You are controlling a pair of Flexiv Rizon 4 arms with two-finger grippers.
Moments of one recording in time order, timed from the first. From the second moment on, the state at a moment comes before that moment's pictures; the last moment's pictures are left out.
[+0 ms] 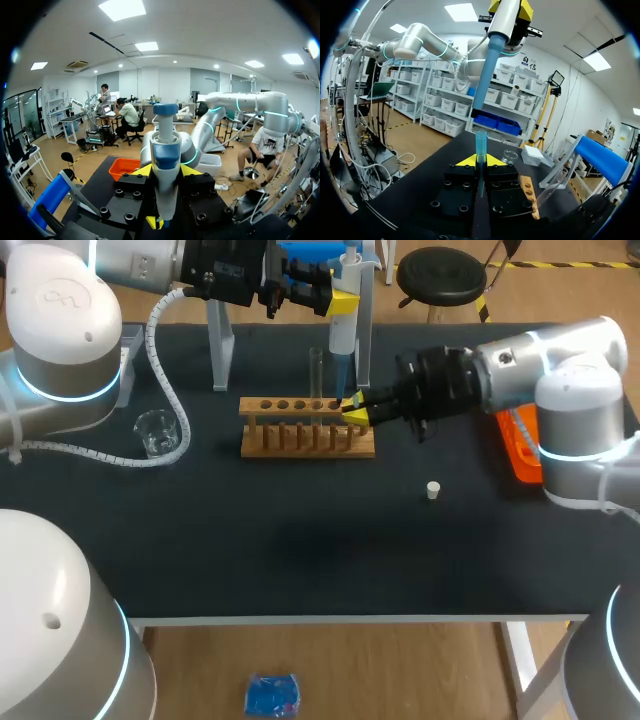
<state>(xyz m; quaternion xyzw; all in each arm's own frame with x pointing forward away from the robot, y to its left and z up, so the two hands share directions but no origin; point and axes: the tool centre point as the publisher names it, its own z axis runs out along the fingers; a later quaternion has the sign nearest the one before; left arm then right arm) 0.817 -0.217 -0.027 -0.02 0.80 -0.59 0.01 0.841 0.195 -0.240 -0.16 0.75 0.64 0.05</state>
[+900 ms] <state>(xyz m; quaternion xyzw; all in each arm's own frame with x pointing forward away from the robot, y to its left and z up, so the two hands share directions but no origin) 0.817 -0.217 -0.027 -0.02 0.80 -0.59 0.01 0.840 0.217 -0.237 -0.18 0.75 0.64 0.04</state>
